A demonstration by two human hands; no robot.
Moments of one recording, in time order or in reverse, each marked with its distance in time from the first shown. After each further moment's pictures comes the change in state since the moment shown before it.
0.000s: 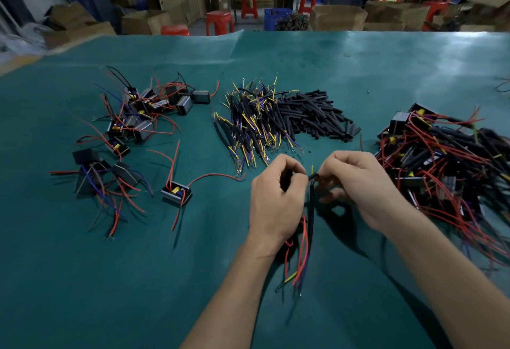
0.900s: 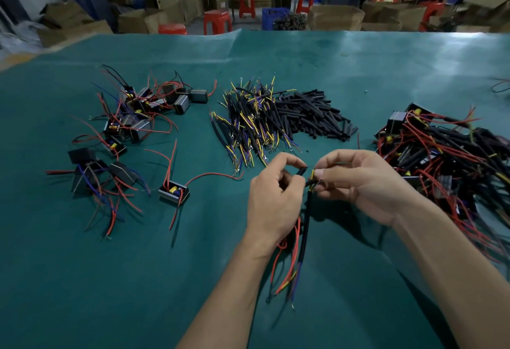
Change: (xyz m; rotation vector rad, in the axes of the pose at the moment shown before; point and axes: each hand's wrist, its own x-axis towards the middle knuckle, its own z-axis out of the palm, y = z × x) left_hand 0.001 -0.003 0.000 0.009 -0.029 -0.036; right_hand 0.000 -0.003 -0.022 0.225 -0.262 0.108
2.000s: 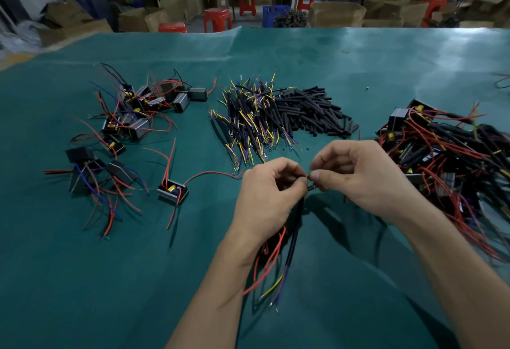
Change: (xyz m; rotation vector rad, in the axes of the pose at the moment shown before) left_hand 0.004 0.003 -0.018 0.034 -0.150 0.011; right_hand -0.003 -0.006 0.006 -0.666 0.078 -0.345
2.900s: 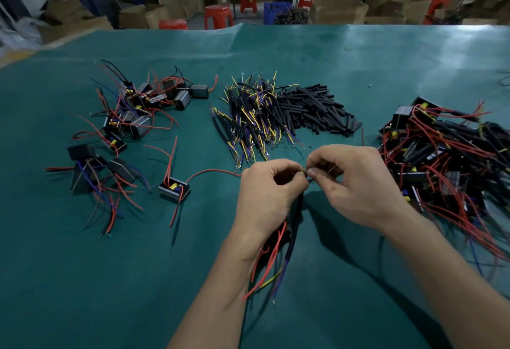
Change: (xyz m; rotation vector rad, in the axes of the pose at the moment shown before) left_hand 0.002 0.001 0.000 0.034 0.071 -0.048; right_hand -0.004 -0.001 0.017 -0.437 0.134 -0.347
